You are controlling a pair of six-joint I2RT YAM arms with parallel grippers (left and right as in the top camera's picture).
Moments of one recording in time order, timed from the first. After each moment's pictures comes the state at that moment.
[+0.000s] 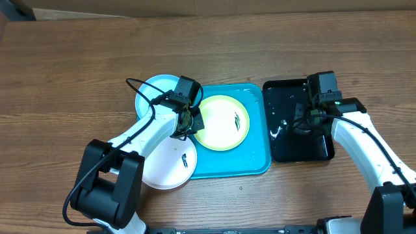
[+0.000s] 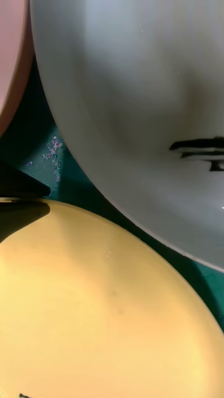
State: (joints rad) left arm -0.38 1.80 1.09 -0.63 0.05 -0.64; right arm 0.12 1.54 1.00 -0.72 0.07 0.25
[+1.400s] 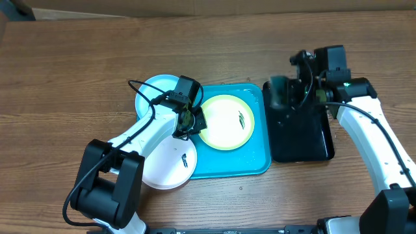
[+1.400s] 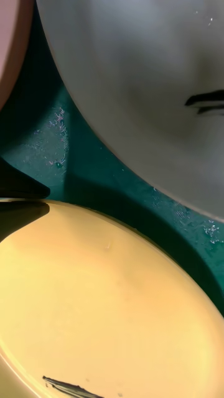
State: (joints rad) left arm -0.38 1.80 1.09 -0.61 0.14 -0.65; right arm 0.12 1.56 1.24 -0.72 -0.44 0.09
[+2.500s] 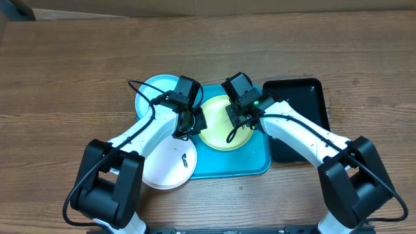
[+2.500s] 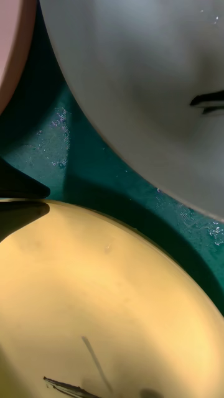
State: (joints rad) left arm -0.38 1.80 1.09 -0.62 0.14 -0.65; right arm 0.60 1.83 1.24 -0.59 0.20 0.17
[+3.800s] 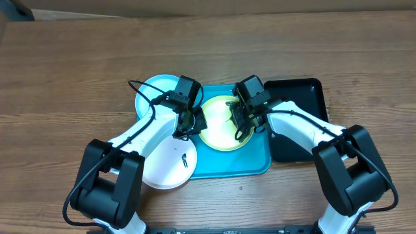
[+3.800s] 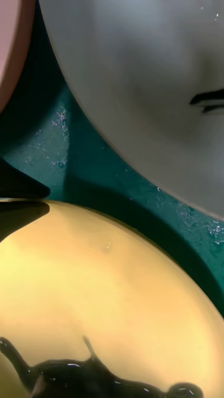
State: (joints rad) left arm -0.38 1.80 1.09 -0.62 0.14 -0.65; right arm 0.50 1.89 1.14 -0.46 -0.05 0.14
